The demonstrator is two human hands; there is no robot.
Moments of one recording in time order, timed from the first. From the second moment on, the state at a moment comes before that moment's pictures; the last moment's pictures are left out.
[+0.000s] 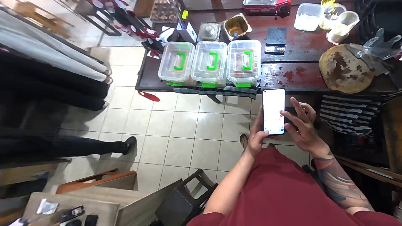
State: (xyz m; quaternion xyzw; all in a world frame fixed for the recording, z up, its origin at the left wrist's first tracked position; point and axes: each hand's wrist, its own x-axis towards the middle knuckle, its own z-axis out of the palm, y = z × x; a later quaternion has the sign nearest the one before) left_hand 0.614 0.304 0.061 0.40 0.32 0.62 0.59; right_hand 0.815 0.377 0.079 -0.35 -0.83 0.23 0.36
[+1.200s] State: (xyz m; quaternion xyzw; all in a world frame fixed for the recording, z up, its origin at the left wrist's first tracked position) left_hand 0.619 0.310 0.062 0.41 0.32 0.58 0.62; right_hand 0.821 0.399 0.097 -0.38 -0.82 0.18 0.38
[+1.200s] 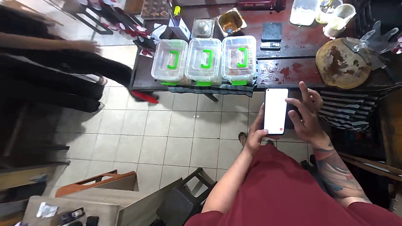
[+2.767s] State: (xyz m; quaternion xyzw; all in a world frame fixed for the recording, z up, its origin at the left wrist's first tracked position) left_hand 0.628 0.318 0.059 0.41 0.26 0.64 0.60; right_hand 0.825 0.390 0.077 -0.35 -0.81 0.12 0.46
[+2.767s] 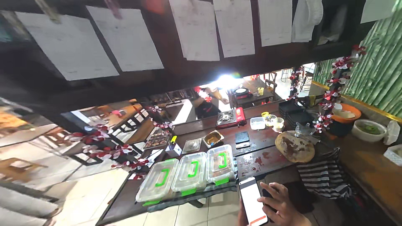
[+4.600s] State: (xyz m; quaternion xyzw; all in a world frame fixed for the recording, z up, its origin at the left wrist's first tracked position) left_hand 0.615 0.315 0.058 0.43 0.31 0.66 0.54; right_hand 0.806 0.397 0.082 -0.37 -0.79 0.18 0.46
